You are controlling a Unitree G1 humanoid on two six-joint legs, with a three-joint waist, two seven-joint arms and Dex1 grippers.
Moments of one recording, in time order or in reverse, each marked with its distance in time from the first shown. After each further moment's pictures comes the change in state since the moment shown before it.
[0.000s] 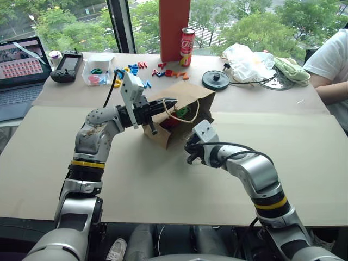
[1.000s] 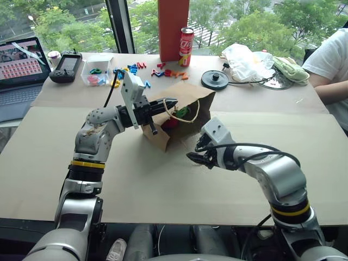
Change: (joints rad) left arm 0.000 -0.001 0.000 0.001 -0.004 0.005 0.004; right arm 0.019 -0.078 -0.021 -0.227 0.009 0.221 0.125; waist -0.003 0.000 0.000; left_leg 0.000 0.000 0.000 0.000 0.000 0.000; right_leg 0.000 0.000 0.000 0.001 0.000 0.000
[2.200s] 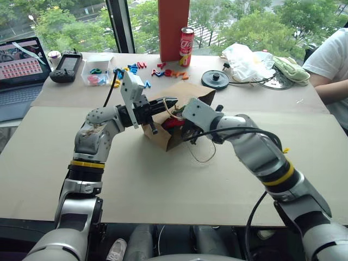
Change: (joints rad) left arm 0.000 0.000 0.002 -0.020 -0.012 0.021 0.010; right arm -0.357 -0.054 0.295 0.352 -0.306 -0.397 0.021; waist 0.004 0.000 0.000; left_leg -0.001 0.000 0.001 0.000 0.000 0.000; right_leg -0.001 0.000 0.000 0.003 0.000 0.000
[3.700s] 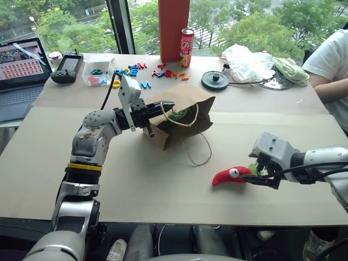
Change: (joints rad) left arm 0.029 0.022 -0.004 0.001 0.004 -0.032 -0.022; right arm 0.672 -0.665 -0.446 -0.365 0.322 0.002 0.387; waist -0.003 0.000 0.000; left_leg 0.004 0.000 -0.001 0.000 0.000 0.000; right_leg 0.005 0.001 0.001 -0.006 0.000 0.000
